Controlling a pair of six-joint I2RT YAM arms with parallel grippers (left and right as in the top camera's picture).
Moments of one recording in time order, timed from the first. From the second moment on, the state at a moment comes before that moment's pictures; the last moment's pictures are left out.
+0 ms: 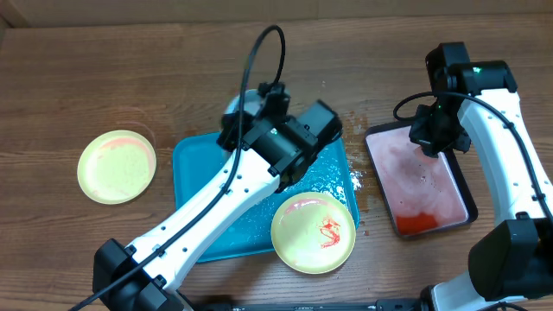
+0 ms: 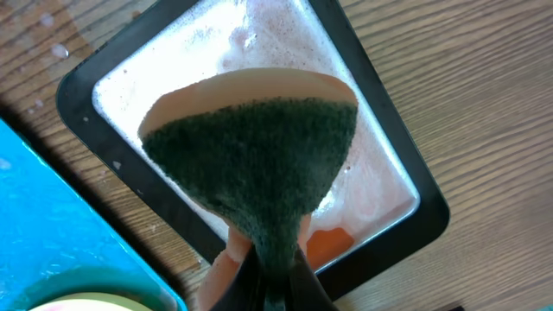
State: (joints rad) left arm -0.76 1.68 1.59 -1.37 -1.09 -0.36; right arm 0.05 1.73 1.57 -1.39 0.14 0.44
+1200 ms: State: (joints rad) left arm -0.32 1.67 1.54 -1.14 -0.21 -0.71; right arm 0.05 1.73 1.57 -1.39 0.15 0.44
